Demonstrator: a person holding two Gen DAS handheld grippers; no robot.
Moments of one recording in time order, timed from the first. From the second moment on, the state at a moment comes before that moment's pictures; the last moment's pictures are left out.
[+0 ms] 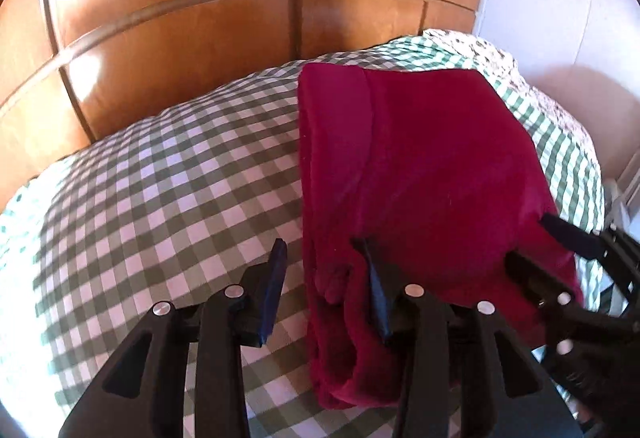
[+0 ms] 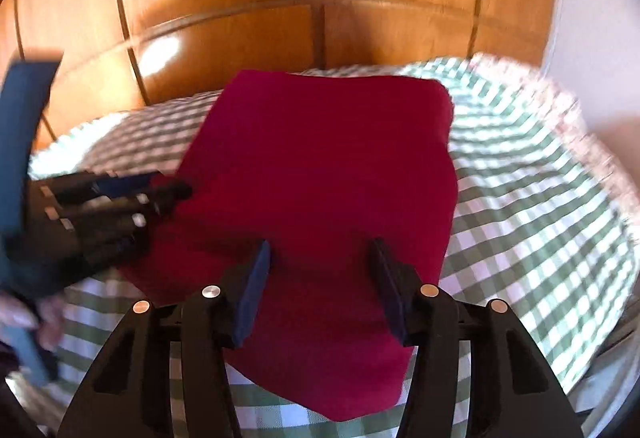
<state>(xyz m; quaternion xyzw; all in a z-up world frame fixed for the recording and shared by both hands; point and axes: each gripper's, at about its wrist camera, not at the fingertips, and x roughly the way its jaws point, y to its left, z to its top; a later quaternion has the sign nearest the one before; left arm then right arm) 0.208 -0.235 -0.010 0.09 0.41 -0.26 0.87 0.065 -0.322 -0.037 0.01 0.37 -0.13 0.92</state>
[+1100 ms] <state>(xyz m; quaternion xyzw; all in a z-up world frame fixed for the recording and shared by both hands) 0.135 -0.174 0.035 0.01 0.37 -0.18 0.91 0.015 -0.295 0.007 0.04 0.36 -0.20 0.91</state>
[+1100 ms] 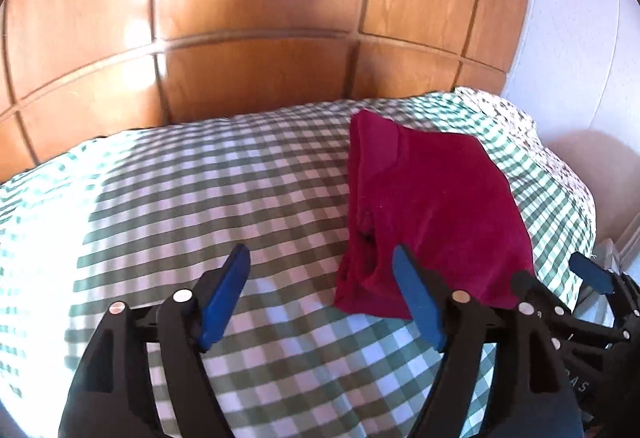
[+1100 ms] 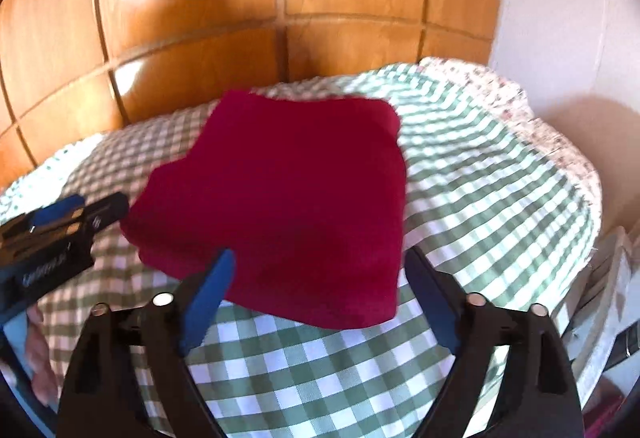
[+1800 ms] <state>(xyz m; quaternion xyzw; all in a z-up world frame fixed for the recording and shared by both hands) 0.095 -0.154 0.059 0.02 0.33 -0.14 0.93 -0.014 -0.277 0.019 0.07 0.32 -0.26 0.91</state>
